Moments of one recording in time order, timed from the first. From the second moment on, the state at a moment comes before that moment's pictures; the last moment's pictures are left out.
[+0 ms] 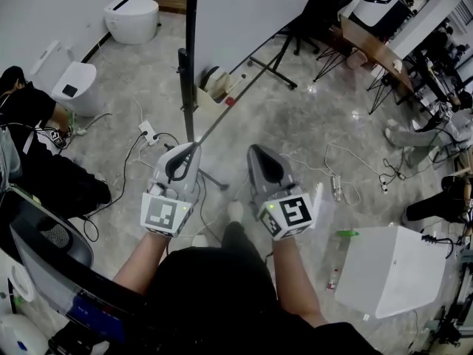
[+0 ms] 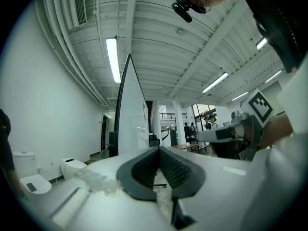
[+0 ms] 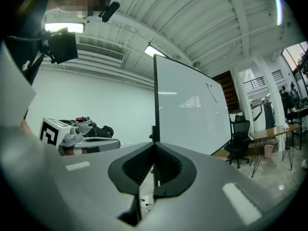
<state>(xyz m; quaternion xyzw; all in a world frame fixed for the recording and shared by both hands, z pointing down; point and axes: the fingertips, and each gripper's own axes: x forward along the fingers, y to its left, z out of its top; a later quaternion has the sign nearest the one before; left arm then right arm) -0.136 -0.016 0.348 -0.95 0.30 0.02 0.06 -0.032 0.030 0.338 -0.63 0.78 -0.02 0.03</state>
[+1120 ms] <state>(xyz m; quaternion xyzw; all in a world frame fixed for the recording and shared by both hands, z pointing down) -0.043 -0.113 0.401 -0.93 0.37 0.00 0.06 0.066 -0.107 0.358 -0.53 0.84 -0.04 0.01</state>
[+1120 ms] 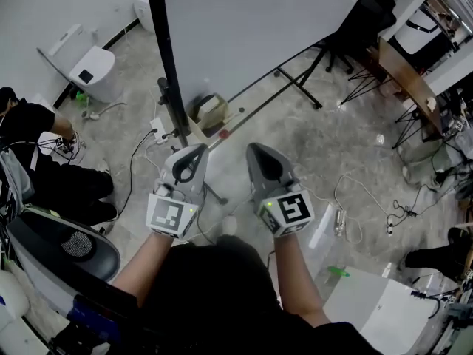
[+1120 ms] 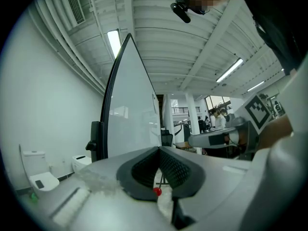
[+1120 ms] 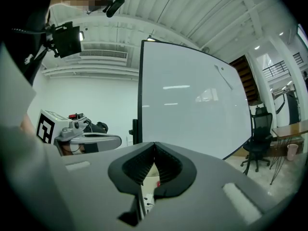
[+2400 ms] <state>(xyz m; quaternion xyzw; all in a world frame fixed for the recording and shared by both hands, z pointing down) 0.019 -0.191 0.390 -0.89 0.45 -0.03 0.02 0.089 -0.203 0.405 -0.49 0.87 -0.05 -0.01</state>
